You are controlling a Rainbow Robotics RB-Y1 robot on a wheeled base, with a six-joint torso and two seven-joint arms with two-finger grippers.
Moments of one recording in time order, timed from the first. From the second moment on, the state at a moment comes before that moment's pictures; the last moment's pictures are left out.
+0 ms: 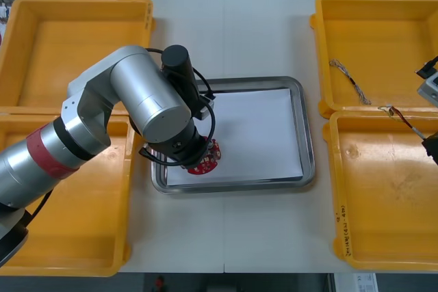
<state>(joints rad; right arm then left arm) -0.13 -0.79 -0.33 -2.42 -0.93 1.92 1.72 -0.74 0.51 -0.69 -1.76 0.70 1.66 -1.16</state>
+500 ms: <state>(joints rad) -0.13 -0.79 -0.33 -2.42 -0.93 1.92 1.72 -0.74 0.51 -0.72 -1.76 0.69 1.65 -1.16</state>
